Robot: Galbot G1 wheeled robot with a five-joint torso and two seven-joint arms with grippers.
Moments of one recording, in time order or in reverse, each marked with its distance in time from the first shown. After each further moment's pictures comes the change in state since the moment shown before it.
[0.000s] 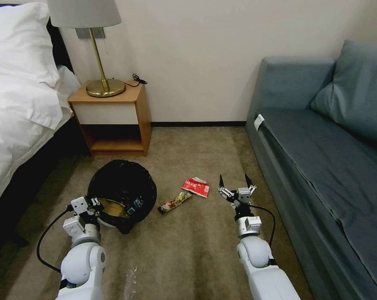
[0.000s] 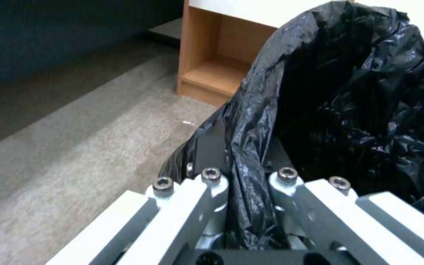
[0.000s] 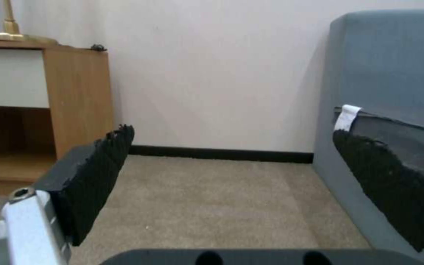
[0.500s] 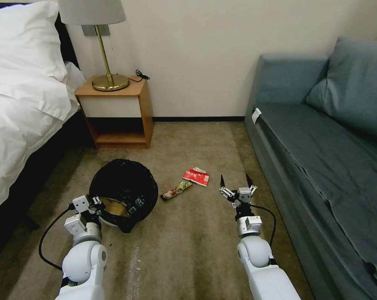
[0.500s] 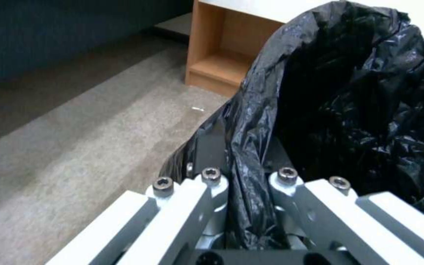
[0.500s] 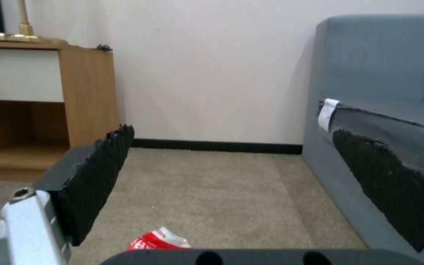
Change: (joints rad) left arm -0.008 -0.001 0.009 0.006 -0.003 0.001 0.003; right arm -0.001 -0.003 0.010 0.003 0.002 -0.008 0.009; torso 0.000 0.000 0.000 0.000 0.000
